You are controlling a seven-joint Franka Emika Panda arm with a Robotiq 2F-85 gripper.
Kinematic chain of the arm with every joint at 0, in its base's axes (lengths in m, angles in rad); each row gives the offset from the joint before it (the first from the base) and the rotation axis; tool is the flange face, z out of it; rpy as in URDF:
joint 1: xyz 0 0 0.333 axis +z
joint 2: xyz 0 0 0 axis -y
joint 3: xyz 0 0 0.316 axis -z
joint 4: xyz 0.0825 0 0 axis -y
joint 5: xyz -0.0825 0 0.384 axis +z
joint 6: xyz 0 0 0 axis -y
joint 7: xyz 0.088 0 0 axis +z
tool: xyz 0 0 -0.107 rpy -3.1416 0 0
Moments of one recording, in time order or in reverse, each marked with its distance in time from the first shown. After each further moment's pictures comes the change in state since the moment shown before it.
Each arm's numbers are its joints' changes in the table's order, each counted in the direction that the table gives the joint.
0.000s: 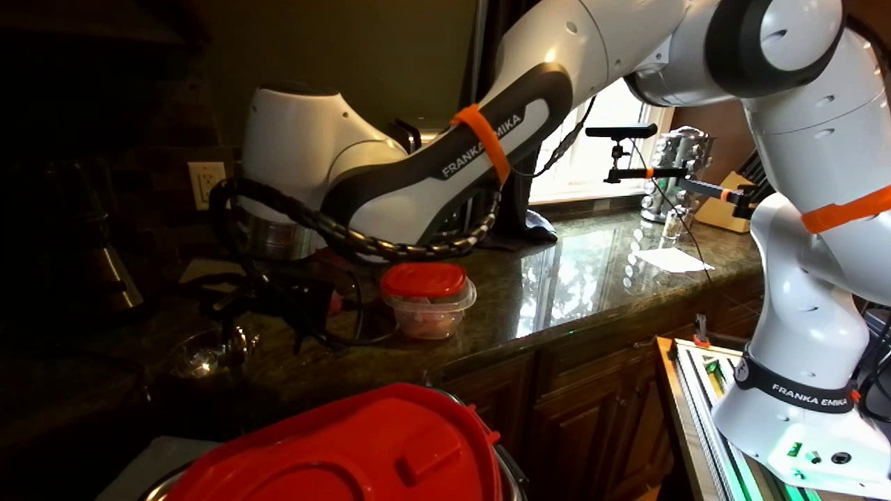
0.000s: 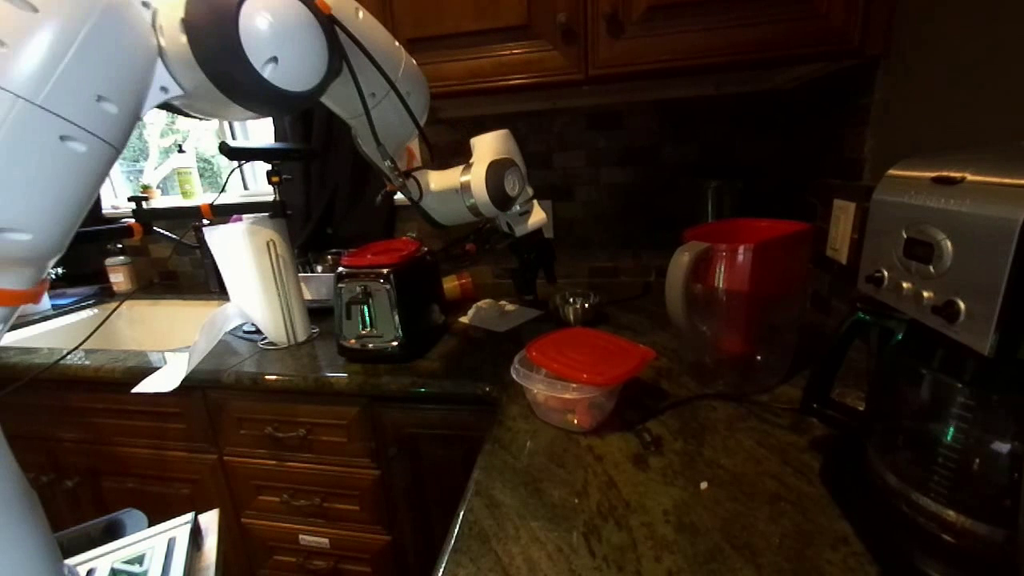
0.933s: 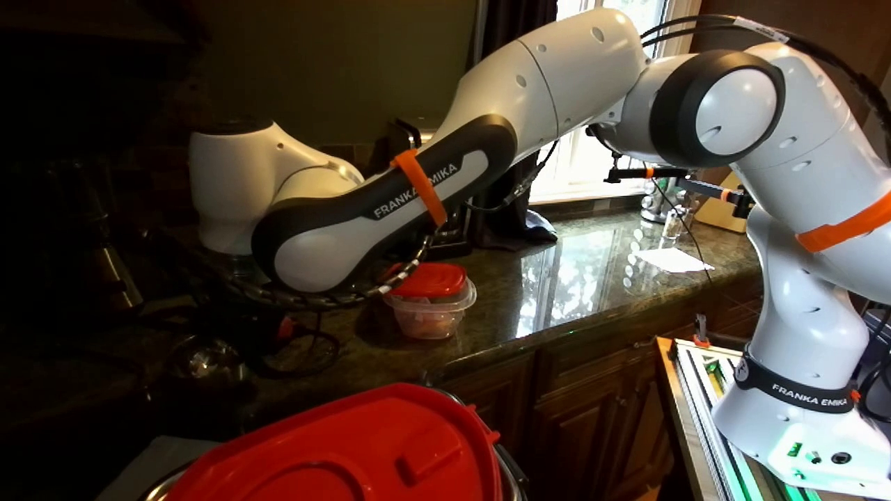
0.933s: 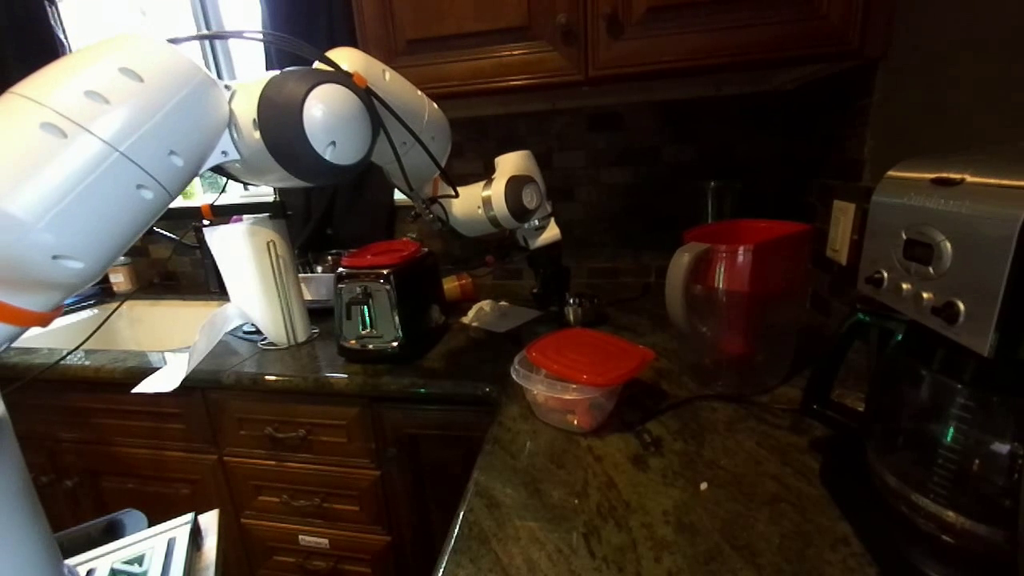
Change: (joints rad) arm 0.086 -0.228 0.112 0.329 0.057 -0.208 -0.063
